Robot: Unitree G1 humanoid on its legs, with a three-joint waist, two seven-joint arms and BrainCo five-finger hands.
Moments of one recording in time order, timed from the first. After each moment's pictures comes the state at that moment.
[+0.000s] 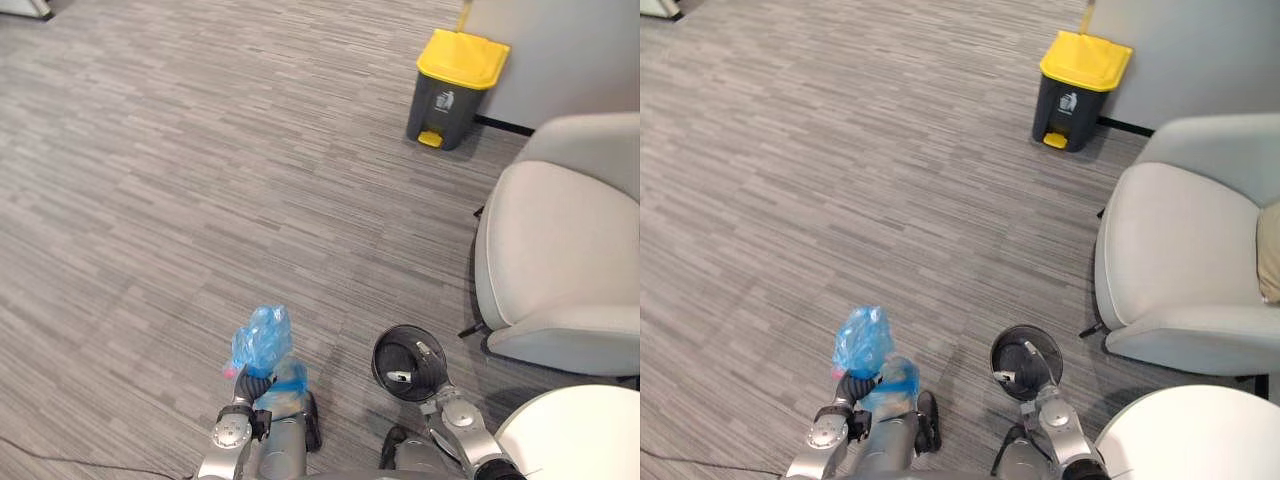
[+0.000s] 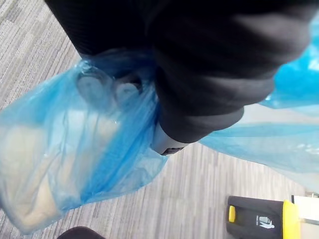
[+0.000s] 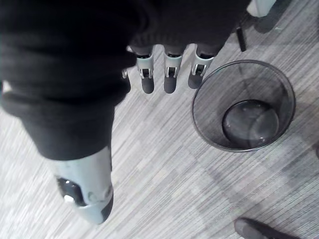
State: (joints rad) left arm 0.11 0.10 -0.08 0.66 0.03 -0.18 0.08; right arm 0.01 -0.13 0.06 0.72 -0.19 -0.15 -0.06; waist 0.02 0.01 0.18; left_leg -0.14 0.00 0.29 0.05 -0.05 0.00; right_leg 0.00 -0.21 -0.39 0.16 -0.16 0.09
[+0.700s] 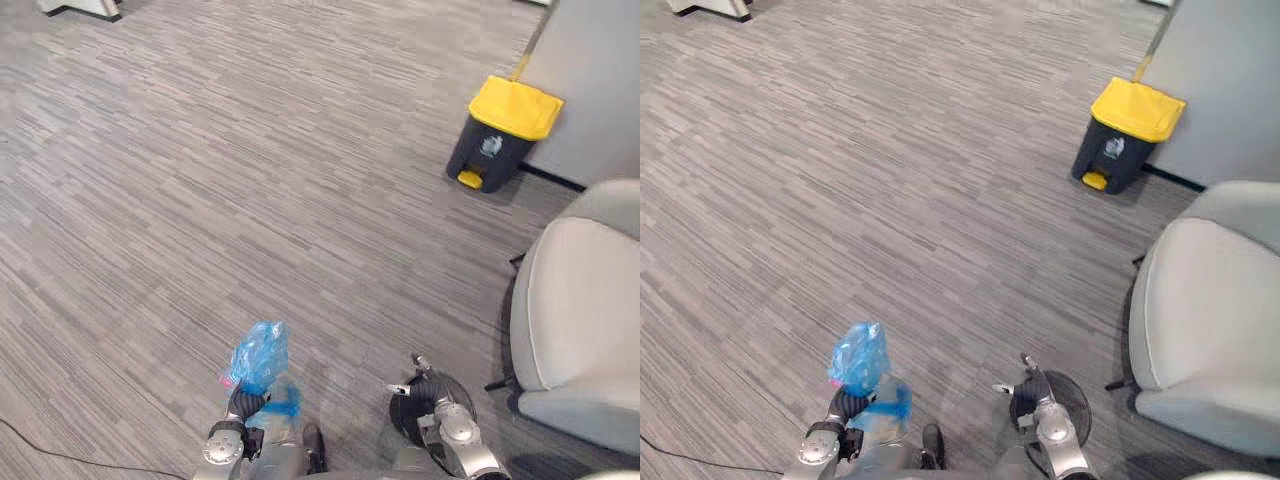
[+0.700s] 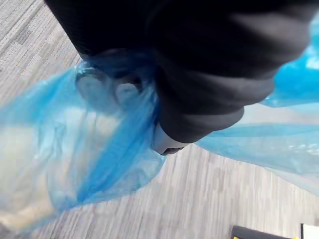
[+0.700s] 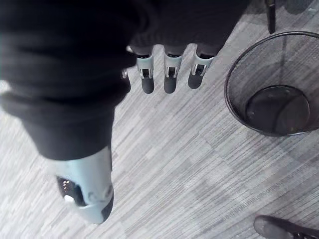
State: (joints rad) left arm 0.11 0.16 -0.07 0.68 0.05 -0.17 0.07; right arm 0.05 -0.08 0.05 0.76 -0.19 -0.13 -0.05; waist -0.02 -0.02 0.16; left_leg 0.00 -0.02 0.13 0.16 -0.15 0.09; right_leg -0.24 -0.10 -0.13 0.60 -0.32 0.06
